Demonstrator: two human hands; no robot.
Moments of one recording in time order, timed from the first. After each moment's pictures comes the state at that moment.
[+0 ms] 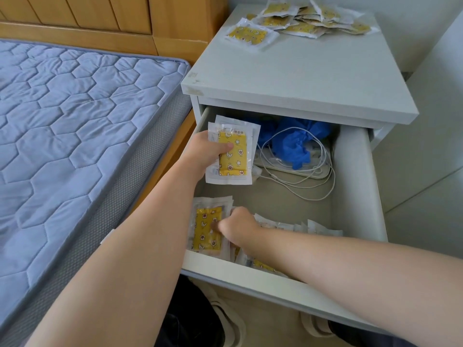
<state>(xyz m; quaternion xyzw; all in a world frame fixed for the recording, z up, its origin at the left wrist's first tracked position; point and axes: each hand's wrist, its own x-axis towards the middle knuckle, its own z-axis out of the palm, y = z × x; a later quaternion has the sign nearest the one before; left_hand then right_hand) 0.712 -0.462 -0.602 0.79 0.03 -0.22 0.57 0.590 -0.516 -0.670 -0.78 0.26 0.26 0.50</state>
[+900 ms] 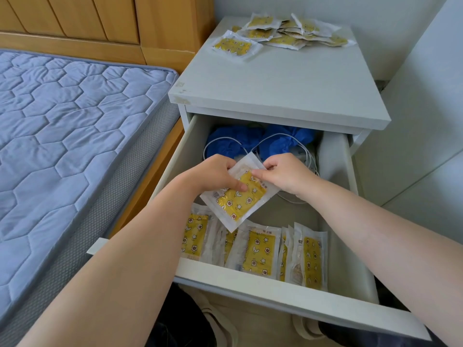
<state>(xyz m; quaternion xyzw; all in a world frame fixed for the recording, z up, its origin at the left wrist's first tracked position) 0.689 -0.480 -0.604 0.86 -0.23 -0.33 0.31 0.612 -0.640 -0.601 -0.92 0.14 0.05 0.37</state>
